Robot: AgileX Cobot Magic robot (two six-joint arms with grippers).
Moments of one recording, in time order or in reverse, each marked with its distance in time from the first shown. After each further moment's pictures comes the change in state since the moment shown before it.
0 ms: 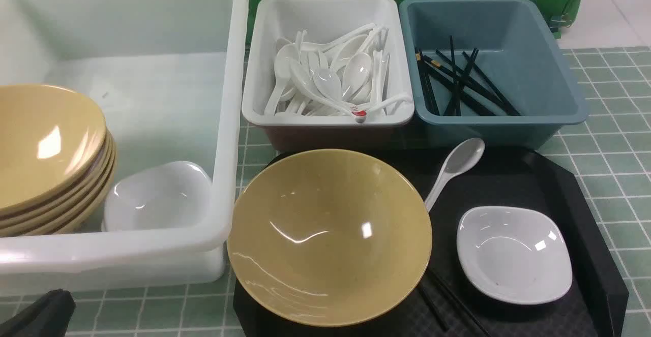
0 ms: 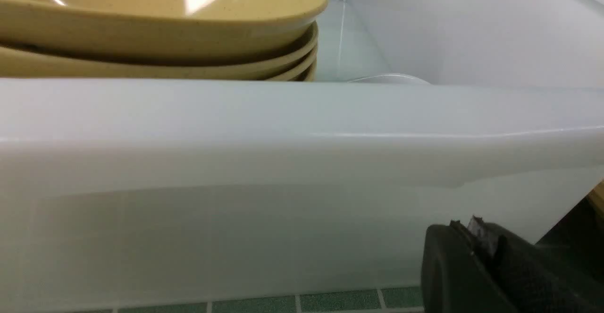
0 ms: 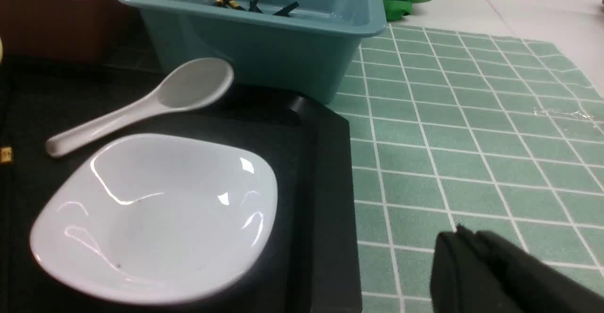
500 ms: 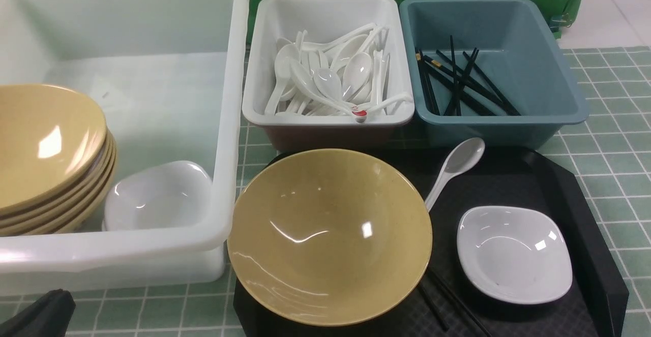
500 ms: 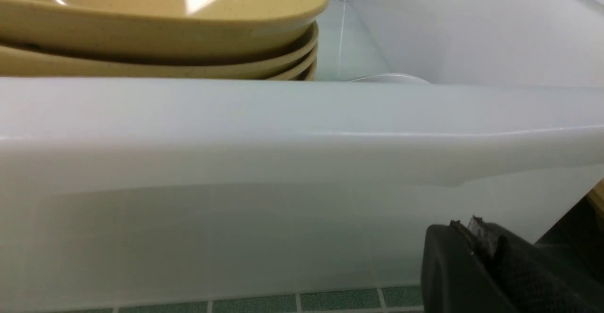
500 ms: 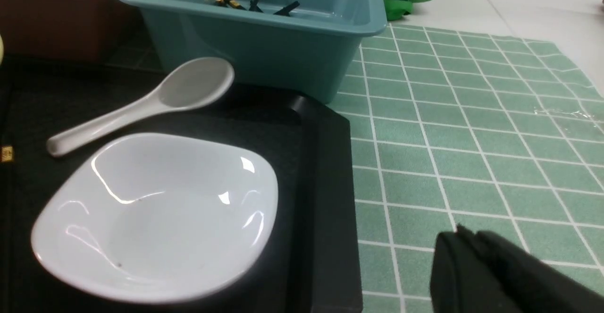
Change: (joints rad) right arm 0.000 0.000 0.000 0.000 0.001 0.000; left arm 0.000 0.000 0.000 0.000 0.000 0.000
